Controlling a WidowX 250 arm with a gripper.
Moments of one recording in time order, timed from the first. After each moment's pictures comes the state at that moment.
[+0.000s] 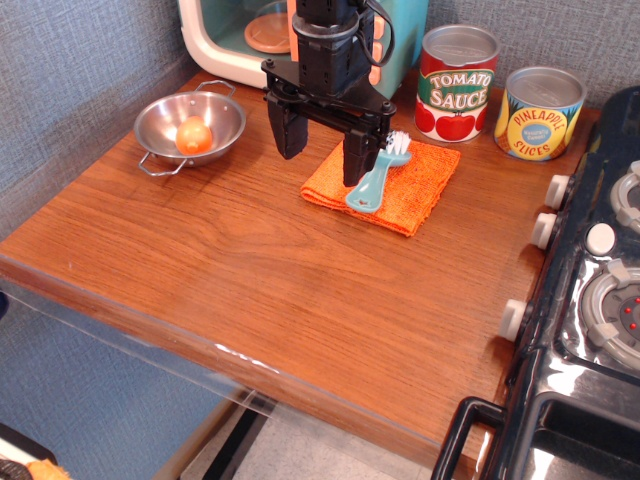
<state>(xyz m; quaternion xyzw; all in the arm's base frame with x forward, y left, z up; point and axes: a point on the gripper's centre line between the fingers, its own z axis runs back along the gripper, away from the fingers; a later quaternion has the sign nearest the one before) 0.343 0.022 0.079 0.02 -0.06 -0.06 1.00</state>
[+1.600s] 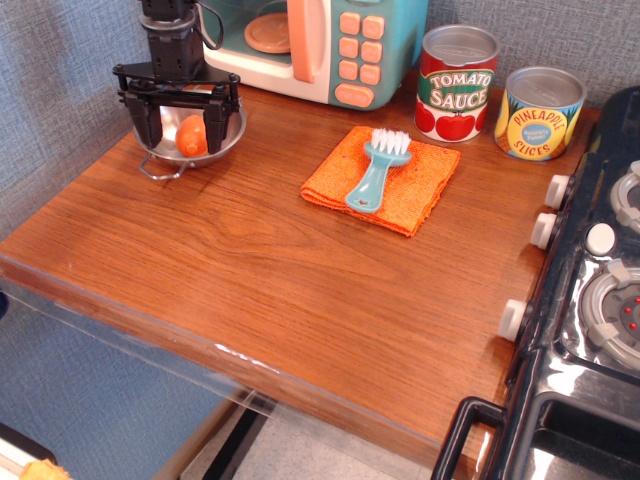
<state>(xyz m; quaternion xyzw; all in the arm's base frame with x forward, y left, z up) 0.359 0.171 0.038 0.03 -0.01 0.19 0.98</state>
